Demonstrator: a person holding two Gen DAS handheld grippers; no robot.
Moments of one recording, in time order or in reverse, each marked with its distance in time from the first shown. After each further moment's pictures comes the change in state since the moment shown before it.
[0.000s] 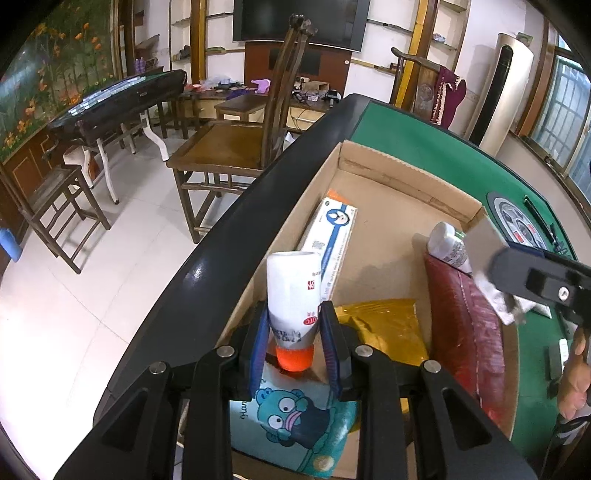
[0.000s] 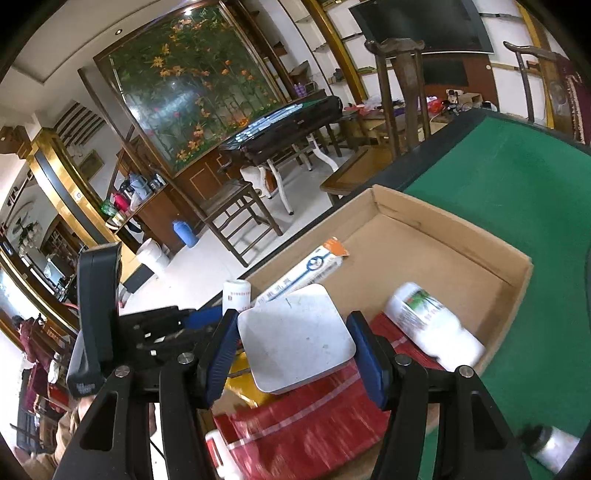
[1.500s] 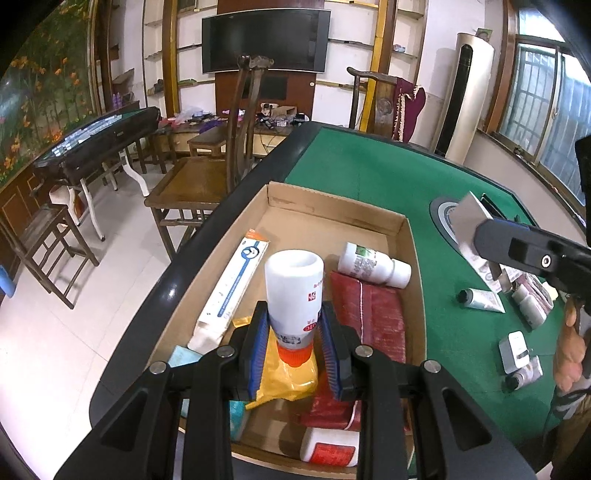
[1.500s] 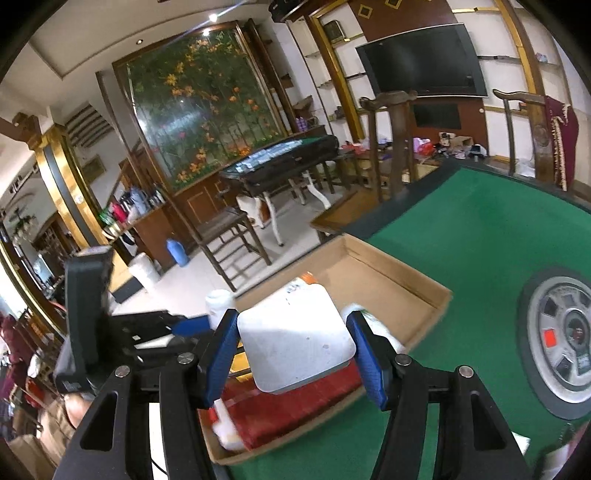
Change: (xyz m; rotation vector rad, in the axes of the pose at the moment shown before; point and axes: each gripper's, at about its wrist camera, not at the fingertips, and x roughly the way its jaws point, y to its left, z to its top) left arm -0.061 -0.067 0.003 0.102 -0.099 -0.050; right arm -0.092 0.007 -0.002 -0.083 -0.151 -0.039
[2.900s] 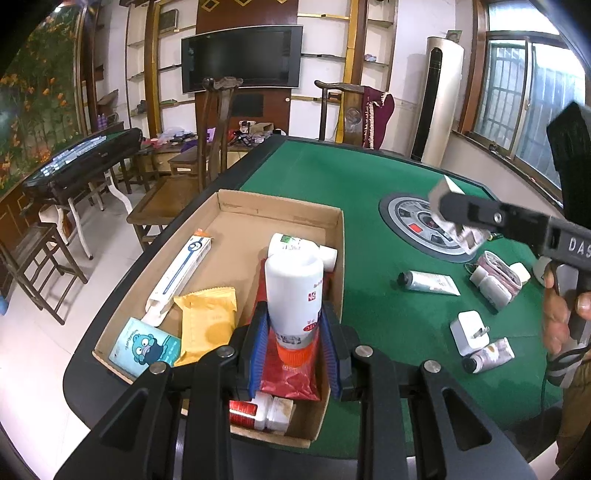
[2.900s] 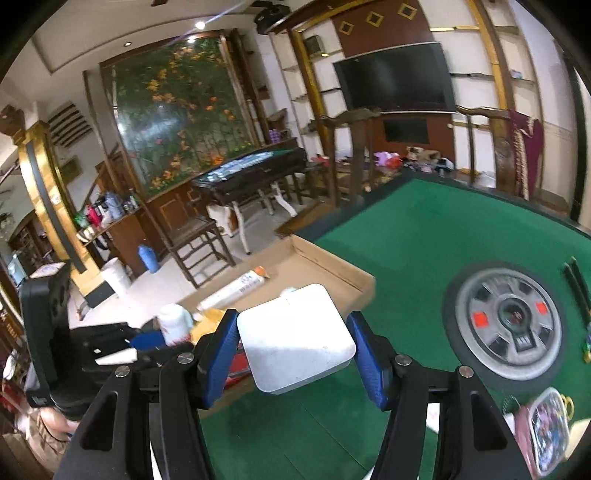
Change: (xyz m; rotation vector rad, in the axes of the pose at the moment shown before) left arm -0.031 -0.066 -0.034 0.050 -0.074 -0.047; right arm -0.073 -0.025 -0.019 -0.037 -0.048 -0.118
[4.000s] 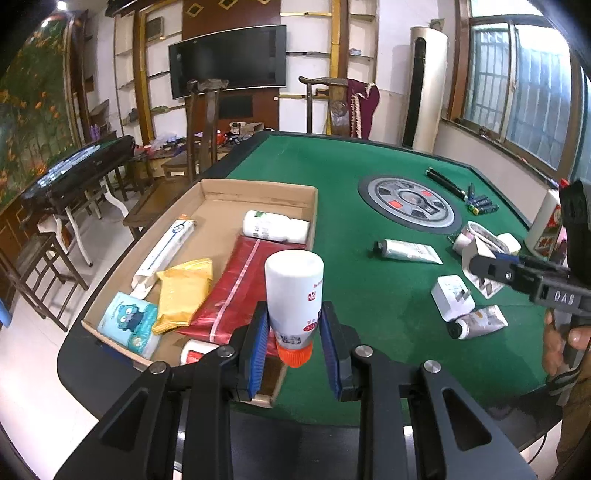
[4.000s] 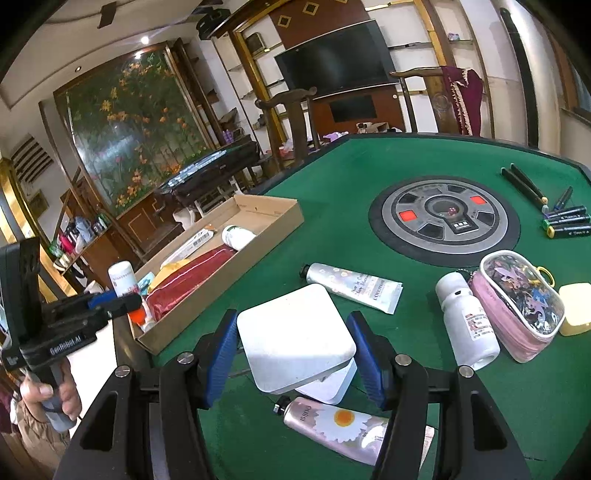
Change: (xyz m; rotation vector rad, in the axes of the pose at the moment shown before) left arm -0.013 -0.031 -0.033 0.051 -0.001 0.000; right arm -0.058 -0.051 -0.106 0.180 0.028 -0.147
